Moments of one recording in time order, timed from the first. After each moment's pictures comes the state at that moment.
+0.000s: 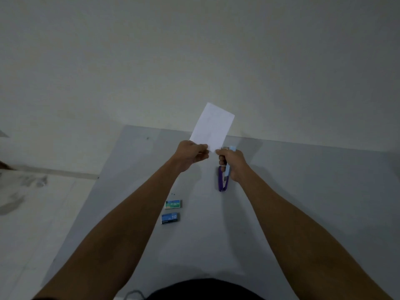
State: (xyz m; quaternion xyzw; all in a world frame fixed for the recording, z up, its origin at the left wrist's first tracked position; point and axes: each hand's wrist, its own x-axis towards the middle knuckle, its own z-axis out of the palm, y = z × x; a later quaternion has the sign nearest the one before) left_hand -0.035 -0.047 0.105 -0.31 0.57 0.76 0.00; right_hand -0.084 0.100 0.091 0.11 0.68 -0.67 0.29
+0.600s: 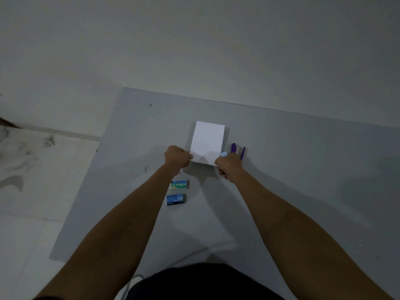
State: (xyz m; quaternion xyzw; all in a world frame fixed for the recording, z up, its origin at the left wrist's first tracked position) left_hand -0.002 -0.086 -0.012 -0.51 0.68 0.52 0.07; right_hand -0.064 0.069 -0.020 0.15 0.82 -0.41 0.36
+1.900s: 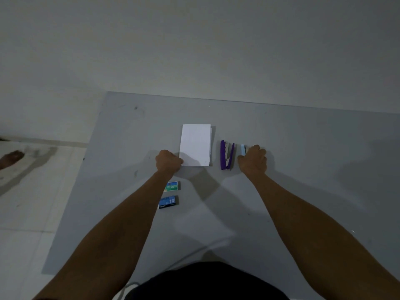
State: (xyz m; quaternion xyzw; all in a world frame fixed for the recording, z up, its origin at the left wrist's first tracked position) left_hand -0.002 -0.077 -0.026 -0.49 0.76 0.42 0.09; right_hand -0.095 0.148 -0.022 0.11 0.95 -0.22 0.17
